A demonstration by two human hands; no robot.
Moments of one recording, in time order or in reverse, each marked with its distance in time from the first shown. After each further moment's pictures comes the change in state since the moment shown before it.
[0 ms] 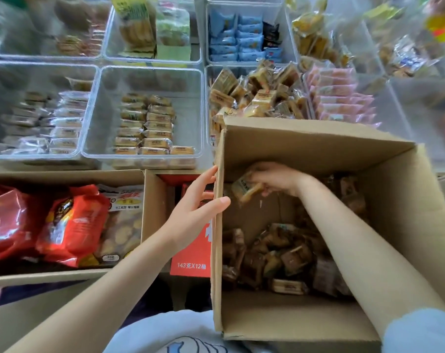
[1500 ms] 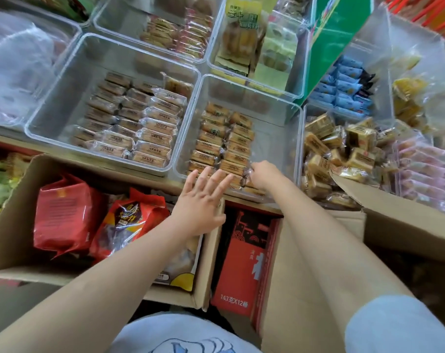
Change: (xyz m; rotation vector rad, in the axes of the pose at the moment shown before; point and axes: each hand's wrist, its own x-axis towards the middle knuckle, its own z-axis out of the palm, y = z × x) left_hand 0.074 -0.102 -0.202 1.149 0.103 0.034; right_hand 0.194 -0.171 0.147 -1.110 0.166 0.057
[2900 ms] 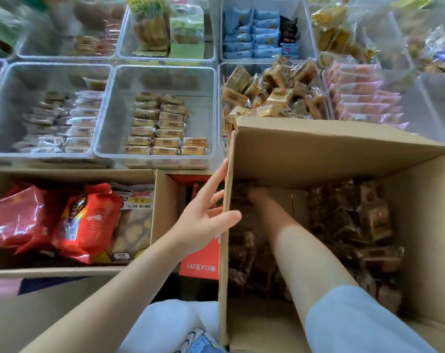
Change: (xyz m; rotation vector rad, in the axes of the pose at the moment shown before) left_hand -0.078 0.227 -0.019 -1.218 -0.105 0.072; right_hand -0.091 0.160 0.161 1.673 -0.107 0.473
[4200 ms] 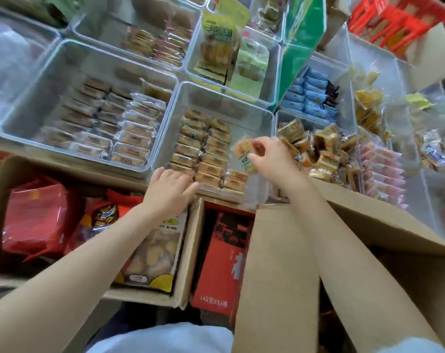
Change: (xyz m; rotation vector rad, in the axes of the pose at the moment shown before) left_hand 0.055 -0.073 -0.238 0.980 0.281 -0.128; right_hand -0.108 -0.198 0.150 -1.105 0.179 -0.792
